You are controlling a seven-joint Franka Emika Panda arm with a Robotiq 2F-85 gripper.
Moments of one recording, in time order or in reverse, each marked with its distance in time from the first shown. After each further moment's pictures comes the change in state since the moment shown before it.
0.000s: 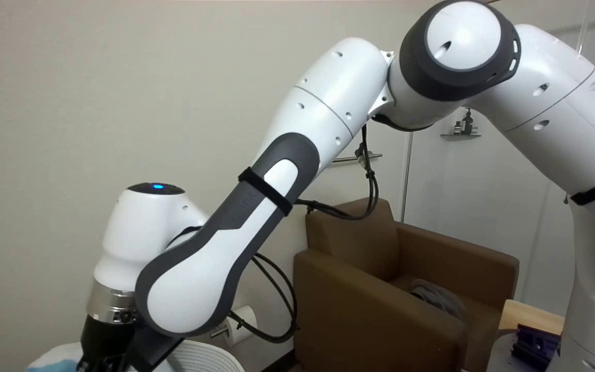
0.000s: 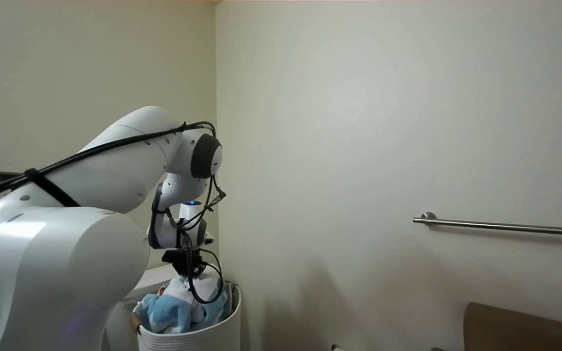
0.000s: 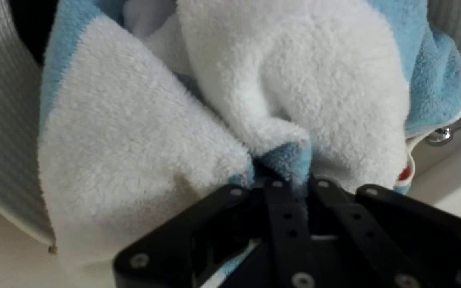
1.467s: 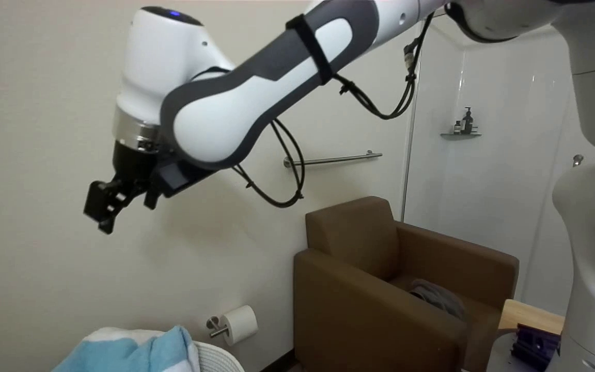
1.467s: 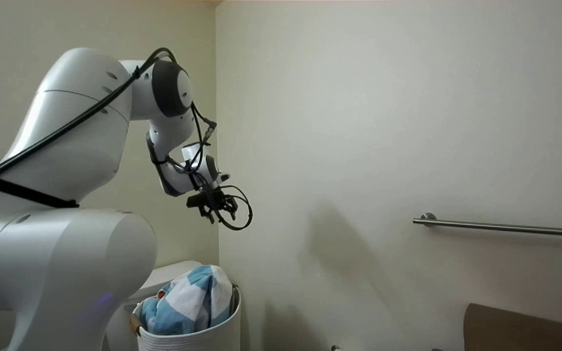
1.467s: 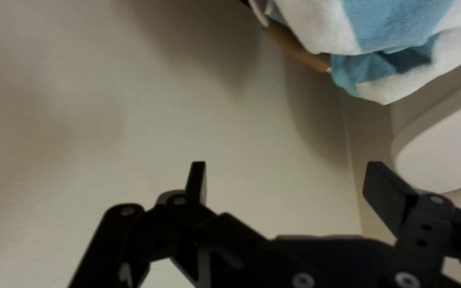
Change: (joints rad) arm 0.246 -0.461 -0.418 -0.070 -0.099 -0.171 0.073
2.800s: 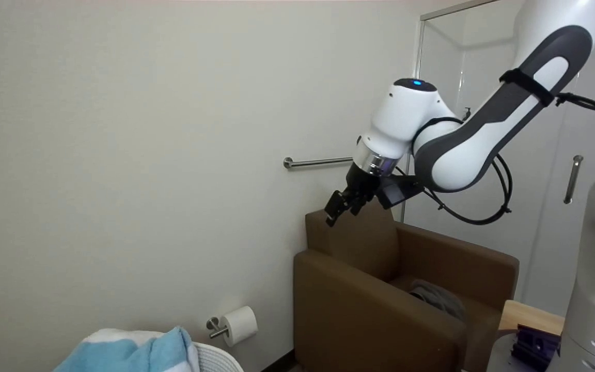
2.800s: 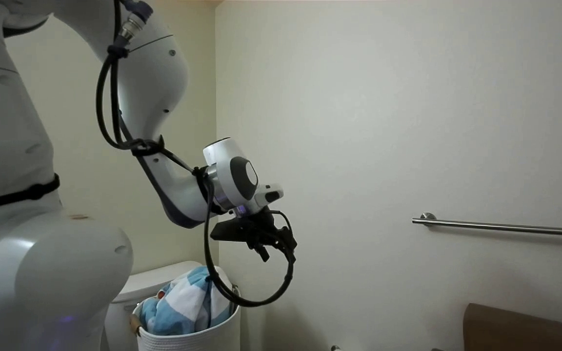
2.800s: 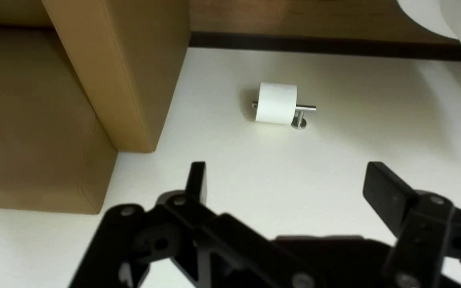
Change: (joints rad) arm -0.525 -0.707 -0.137 -1.039 -0.309 0.329 0.256
